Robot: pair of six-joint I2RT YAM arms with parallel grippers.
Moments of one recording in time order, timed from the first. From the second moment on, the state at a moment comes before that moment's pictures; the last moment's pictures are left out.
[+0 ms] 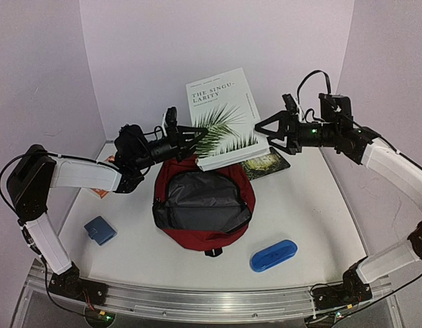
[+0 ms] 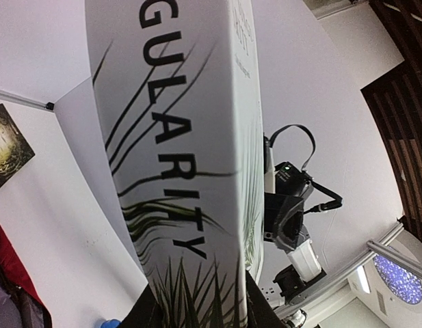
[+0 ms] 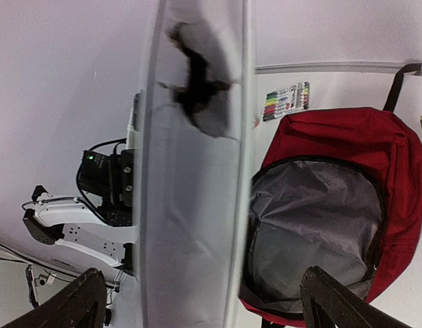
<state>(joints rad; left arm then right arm) -0.69 1.71 1.03 0.99 0.56 -1.23 0.45 1.36 1.29 -0.30 -0.68 0.60</state>
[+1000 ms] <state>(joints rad) -0.69 1.48 1.09 0.34 0.66 -0.83 0.48 1.30 1.33 -0.69 -0.81 0.12</state>
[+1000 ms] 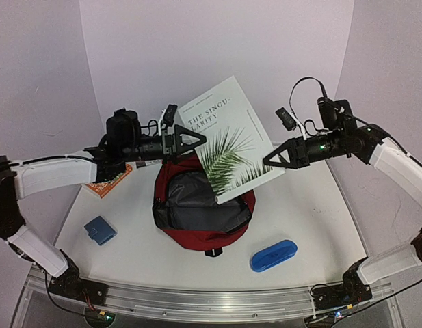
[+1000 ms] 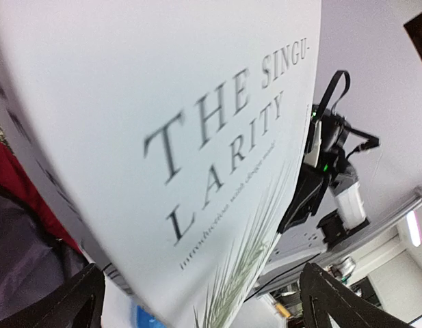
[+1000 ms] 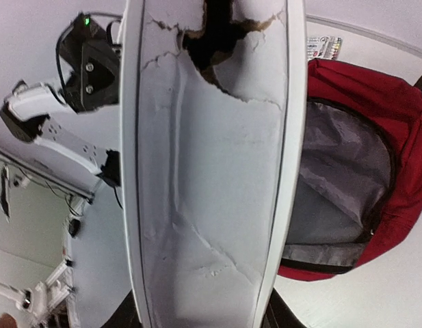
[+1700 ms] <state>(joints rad) -0.81 1.32 1.21 -0.55 0.84 -0.19 0.61 1.37 1.46 -1.41 -0.68 -0.77</state>
